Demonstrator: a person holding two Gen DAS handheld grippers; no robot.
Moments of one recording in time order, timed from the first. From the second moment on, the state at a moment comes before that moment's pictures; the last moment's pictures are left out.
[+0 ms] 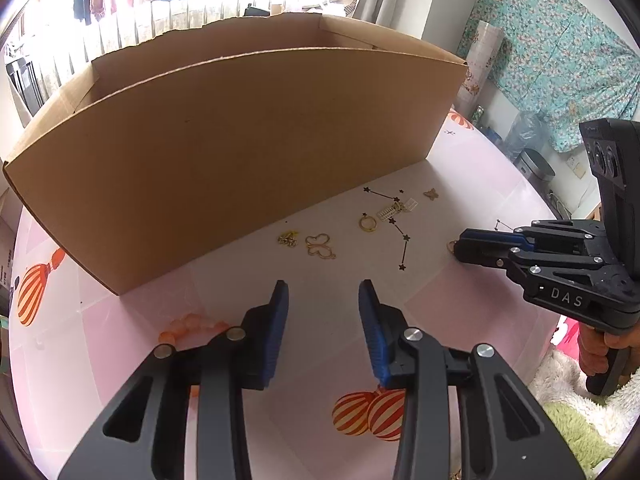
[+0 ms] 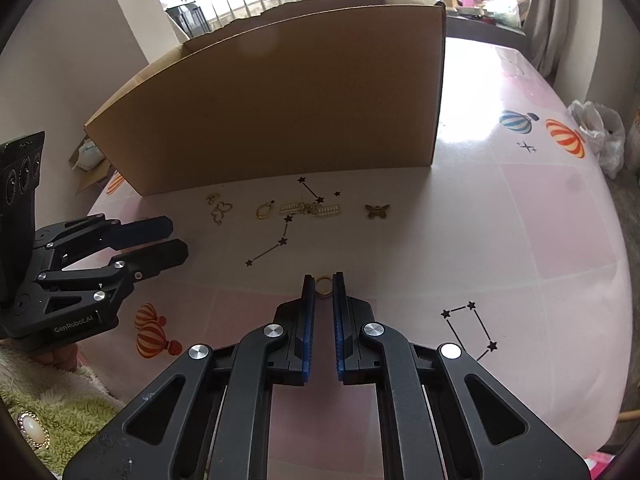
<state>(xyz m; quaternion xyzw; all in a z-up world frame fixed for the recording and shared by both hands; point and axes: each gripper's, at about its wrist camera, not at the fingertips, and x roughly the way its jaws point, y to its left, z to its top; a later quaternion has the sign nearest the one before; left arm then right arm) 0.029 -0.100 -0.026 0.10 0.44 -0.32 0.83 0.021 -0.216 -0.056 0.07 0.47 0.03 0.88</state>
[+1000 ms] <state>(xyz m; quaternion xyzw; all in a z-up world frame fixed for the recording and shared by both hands) 0.051 -0.179 -0.035 0.19 0.41 -0.36 0.81 0.017 -0.229 -0.059 0.07 0.46 0.05 0.88</state>
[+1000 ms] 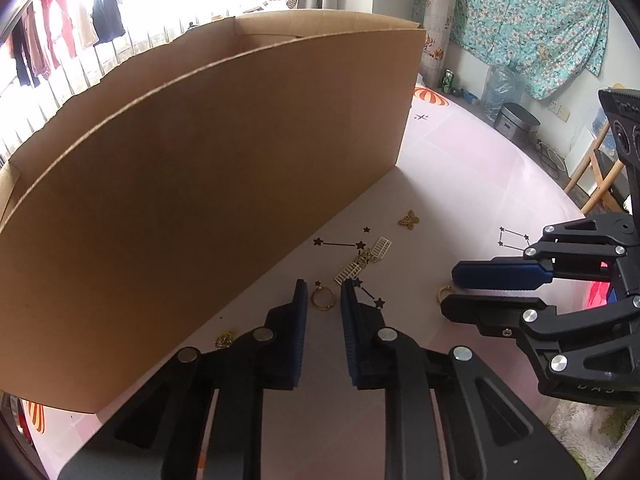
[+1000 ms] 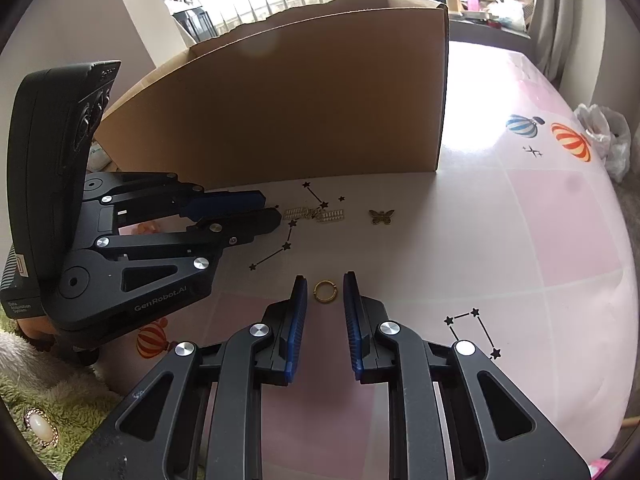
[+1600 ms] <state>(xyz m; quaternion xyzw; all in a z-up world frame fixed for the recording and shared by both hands) 0.052 -0.170 -0.040 0.16 0.42 -0.37 0.81 0.013 -0.232 -0.057 0.08 0.46 0.05 0.88</state>
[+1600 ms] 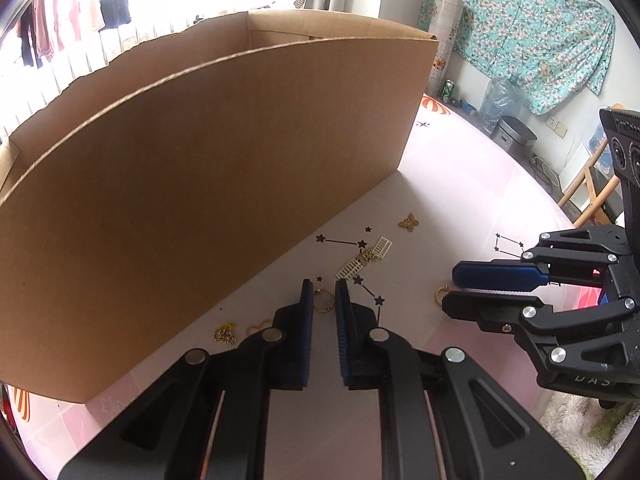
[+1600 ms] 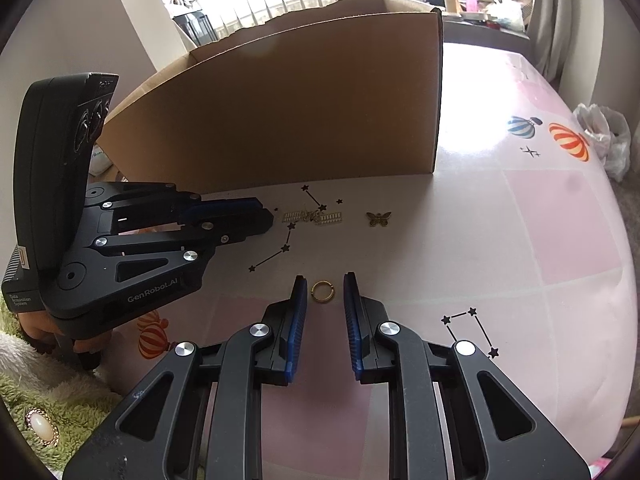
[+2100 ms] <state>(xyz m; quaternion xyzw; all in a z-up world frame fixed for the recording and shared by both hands) 0.046 -0.166 -0.038 0.16 0.43 -0.36 0.82 0.022 -0.201 -0.060 0.00 0.47 0.05 0.88</state>
